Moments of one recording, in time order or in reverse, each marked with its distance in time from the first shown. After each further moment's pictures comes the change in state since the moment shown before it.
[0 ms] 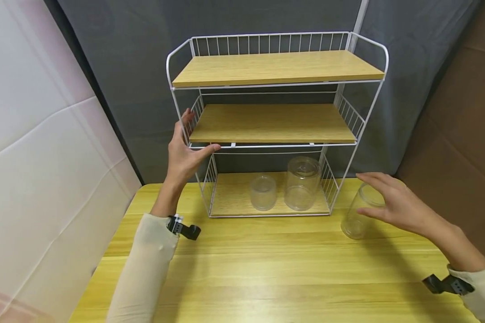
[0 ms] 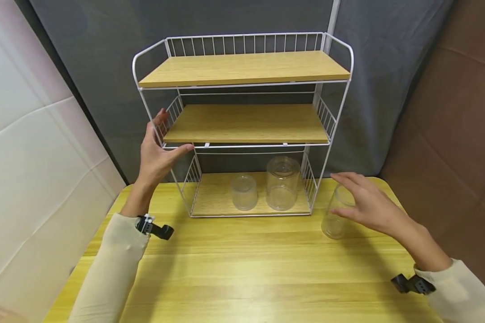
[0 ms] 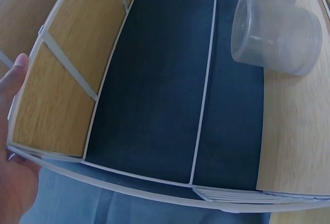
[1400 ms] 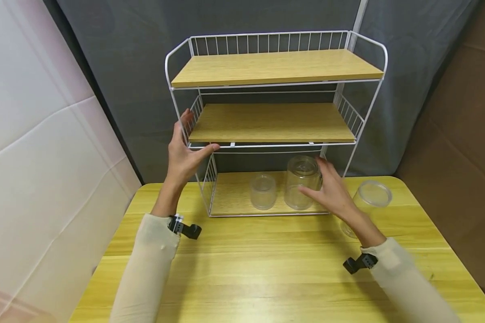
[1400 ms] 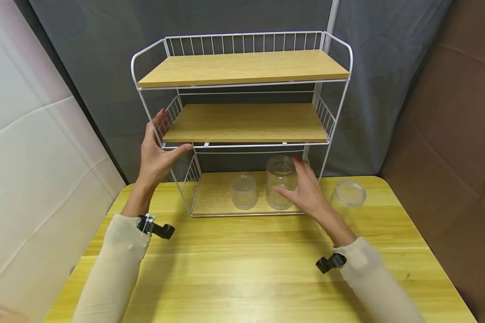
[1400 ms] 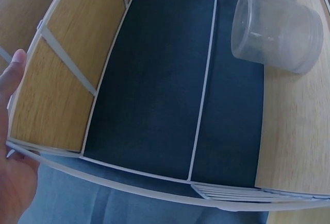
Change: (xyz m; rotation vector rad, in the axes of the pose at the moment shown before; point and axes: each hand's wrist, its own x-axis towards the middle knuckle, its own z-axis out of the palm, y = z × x) left_hand 0.000 -0.004 0.001 -0.009 -0.008 0.052; right_hand 0.084 -0.044 0.099 0.254 0.092 0.347
